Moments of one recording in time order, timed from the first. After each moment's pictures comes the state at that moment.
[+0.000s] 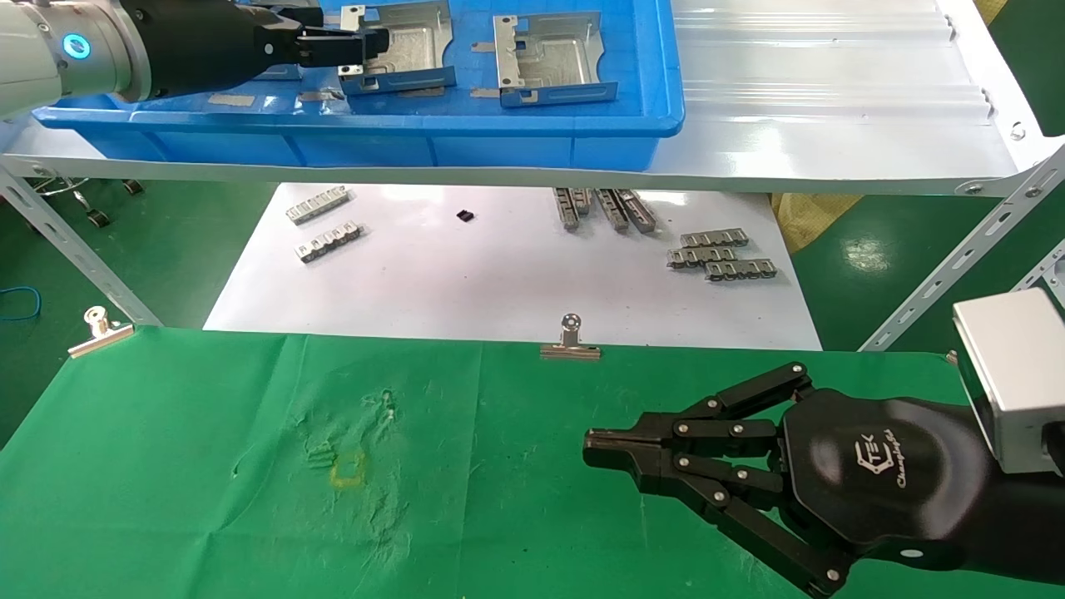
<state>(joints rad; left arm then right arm) -2.06 1.22 0.66 0.01 1.23 0.91 -0.13 1.08 -0.61 -0.29 1.28 -0.73 -1.49 0.18</state>
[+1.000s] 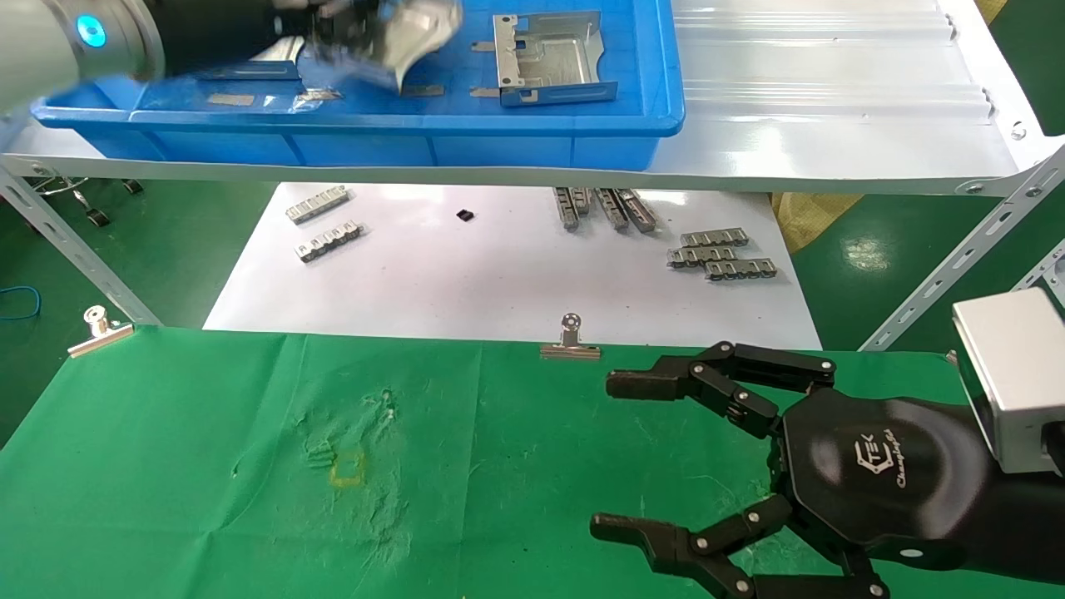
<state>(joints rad) -2.05 1.23 0.63 -0.03 1.18 0.89 -0.09 1.08 -0.61 -0.29 1.28 -0.73 -1.49 0.18</state>
